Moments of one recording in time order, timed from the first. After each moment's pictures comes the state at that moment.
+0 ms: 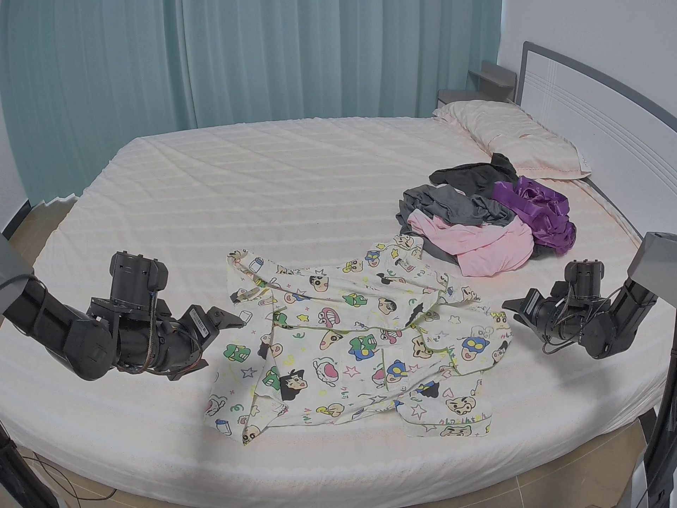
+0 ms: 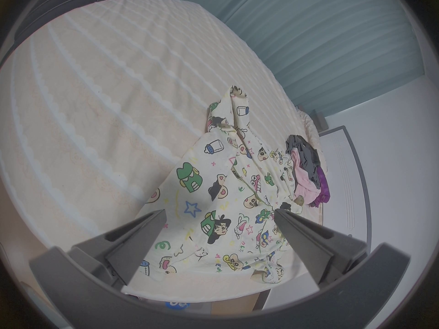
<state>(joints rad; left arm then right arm) -0.23 1.84 -0.69 -0.42 -0.18 -0.92 0.00 2.23 -0.79 -0.90 0.29 0.70</state>
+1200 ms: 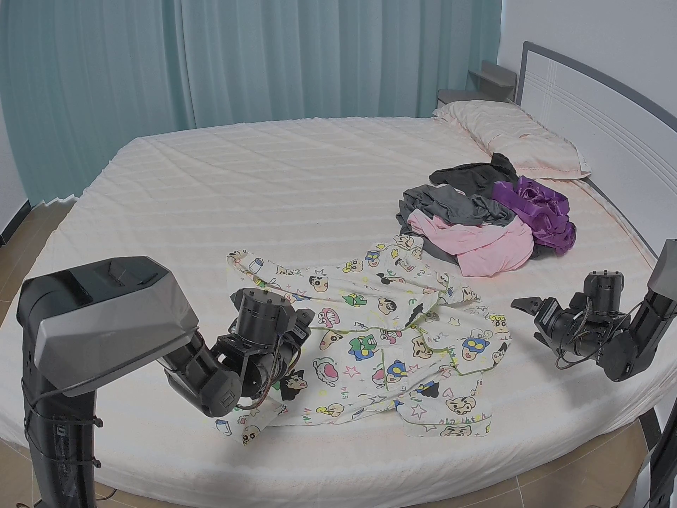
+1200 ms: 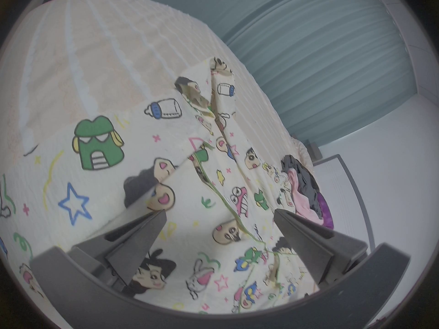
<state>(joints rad) -0.52 2.29 -0.91 -0.83 0.25 -1.20 0.01 2.09 -0.53 -1.04 0.20 0.79</state>
